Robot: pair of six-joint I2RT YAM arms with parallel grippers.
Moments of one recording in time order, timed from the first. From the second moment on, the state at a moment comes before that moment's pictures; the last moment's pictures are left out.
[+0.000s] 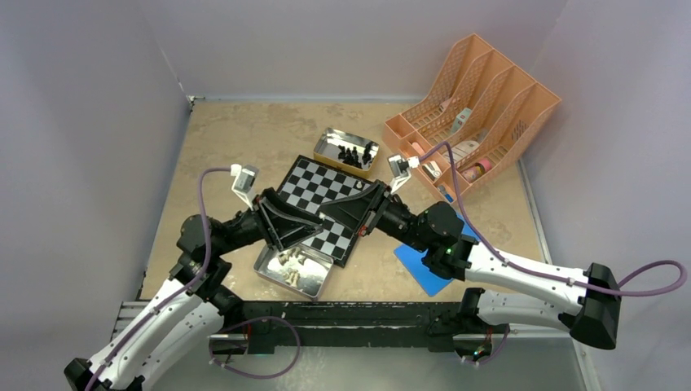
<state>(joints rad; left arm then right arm) -0.59 0.54 0.55 0.30 0.62 -1.01 1.09 1.02 0.75 0.58 -0.05 0.98</state>
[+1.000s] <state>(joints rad) -0.59 0.58 0.50 0.49 0.66 -1.09 1.09 1.05 0.71 0.63 -0.10 1.04</state>
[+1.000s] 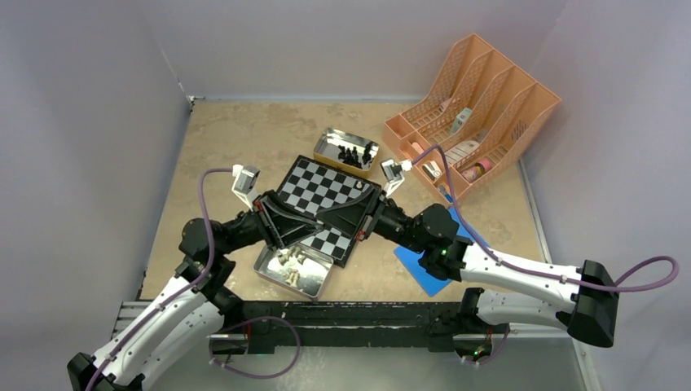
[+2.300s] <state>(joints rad) -0.60 0.67 0.81 -0.42 0.55 -0.10 1.09 1.24 1.24 -0.34 -0.04 0.55</state>
